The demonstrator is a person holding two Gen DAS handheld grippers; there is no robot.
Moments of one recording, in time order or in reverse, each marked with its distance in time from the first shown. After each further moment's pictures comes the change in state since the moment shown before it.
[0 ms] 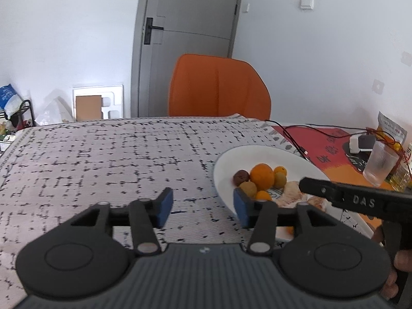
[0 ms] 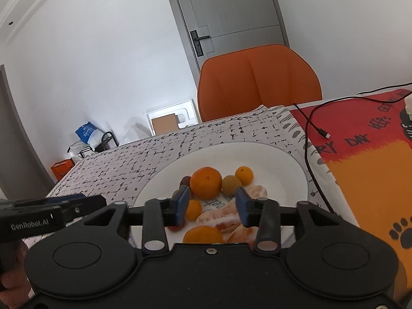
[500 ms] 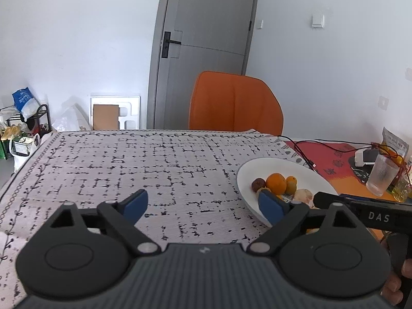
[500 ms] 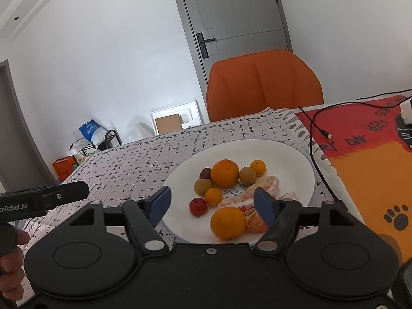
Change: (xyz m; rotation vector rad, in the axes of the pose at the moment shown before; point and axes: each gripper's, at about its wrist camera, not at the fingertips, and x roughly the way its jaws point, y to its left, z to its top) left arm -0.051 0.025 -0.003 -0.031 -0.065 0.051; right arm -0.031 0.029 -0.008 -0.025 -0.015 -0.010
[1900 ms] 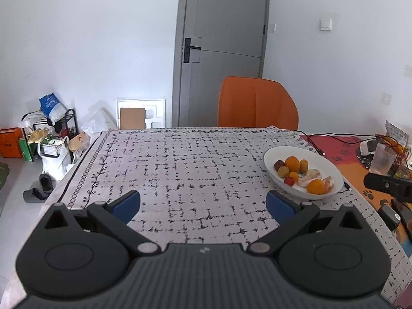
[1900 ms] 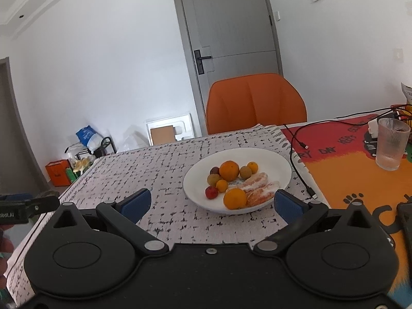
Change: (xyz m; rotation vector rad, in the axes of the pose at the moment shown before) left arm -0.110 0.041 -0.022 0.022 0.000 0.094; right arm -0.098 0.041 -0.018 -0.042 -0.061 -0.069
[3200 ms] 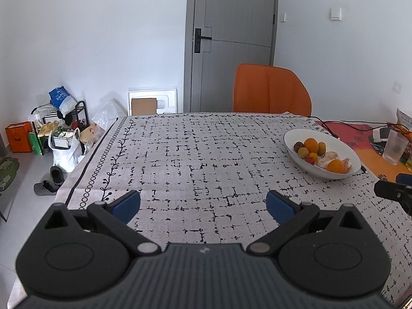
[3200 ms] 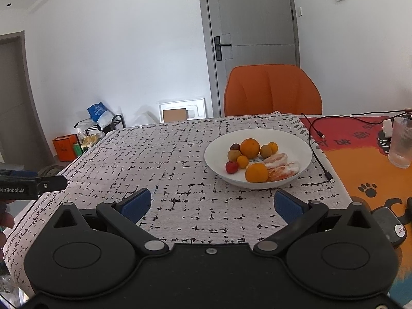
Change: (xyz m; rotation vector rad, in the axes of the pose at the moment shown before) left arm 0.002 0.025 -0.023 0.014 0.041 0.046; right arm 0.001 0.031 -0.027 -0.092 0.055 0.038
